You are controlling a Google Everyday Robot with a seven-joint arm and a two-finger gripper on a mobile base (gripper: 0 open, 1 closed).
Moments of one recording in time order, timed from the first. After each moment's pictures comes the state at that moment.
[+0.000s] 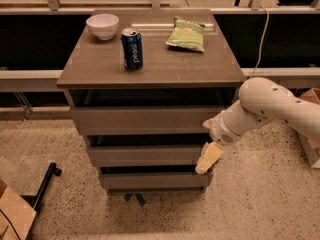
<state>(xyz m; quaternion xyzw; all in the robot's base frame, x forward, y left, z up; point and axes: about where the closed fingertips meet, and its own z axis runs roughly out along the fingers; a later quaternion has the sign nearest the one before) 0.542 -0.147 0.659 -0.57 0.78 0.15 0.19</state>
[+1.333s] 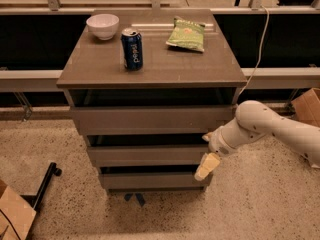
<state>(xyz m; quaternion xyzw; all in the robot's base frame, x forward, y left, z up) 0.566 -0.164 0.562 -0.55 0.79 0.19 0.19</state>
